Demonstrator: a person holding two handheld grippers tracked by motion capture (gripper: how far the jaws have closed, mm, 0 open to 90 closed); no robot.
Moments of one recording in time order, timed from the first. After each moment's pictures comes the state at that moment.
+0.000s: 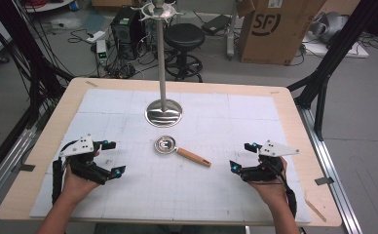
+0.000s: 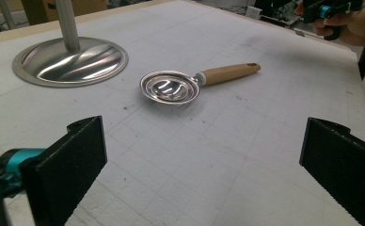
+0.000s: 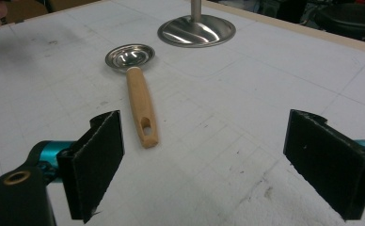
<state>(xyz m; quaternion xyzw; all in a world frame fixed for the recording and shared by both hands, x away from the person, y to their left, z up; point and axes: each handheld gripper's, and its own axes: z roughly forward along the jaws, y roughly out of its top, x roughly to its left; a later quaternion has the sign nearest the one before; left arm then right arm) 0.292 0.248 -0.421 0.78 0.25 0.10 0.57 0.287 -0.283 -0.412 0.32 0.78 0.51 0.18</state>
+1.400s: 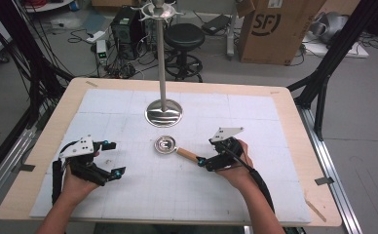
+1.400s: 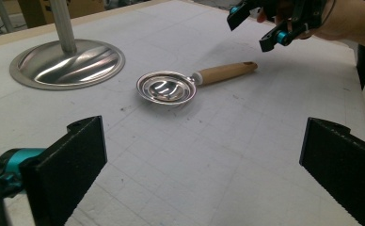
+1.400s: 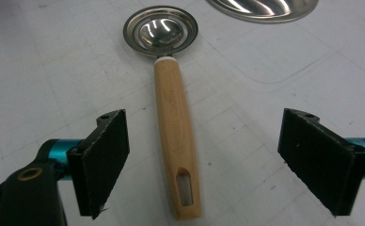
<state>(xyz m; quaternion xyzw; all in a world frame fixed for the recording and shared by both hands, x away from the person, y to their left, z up) 0.290 0.247 -0.420 0.78 0.24 0.10 0.57 0.337 -0.179 -0.411 0.27 0.87 0.39 0.13</state>
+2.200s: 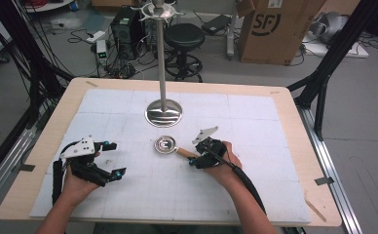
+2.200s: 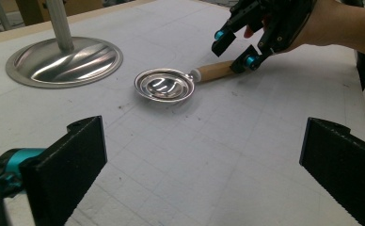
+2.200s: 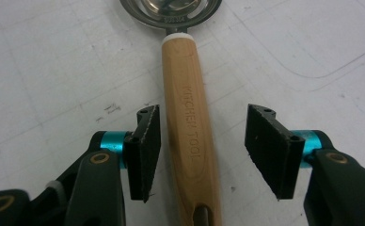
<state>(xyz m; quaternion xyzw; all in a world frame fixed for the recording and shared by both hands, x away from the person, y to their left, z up) 0.289 0.246 -0.420 0.79 0.24 0.10 0.56 0.347 -0.138 -0.427 0.25 0.91 0.30 0.12</state>
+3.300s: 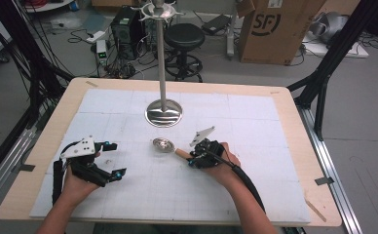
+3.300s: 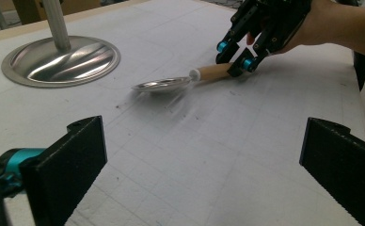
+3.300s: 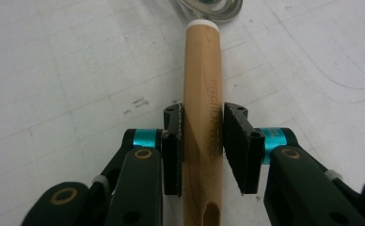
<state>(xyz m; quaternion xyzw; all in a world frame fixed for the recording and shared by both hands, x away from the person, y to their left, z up) 0.289 0.245 -0.420 0.79 0.24 0.10 0.56 0.348 -0.133 -0.428 0.21 0.93 0.30 0.08</state>
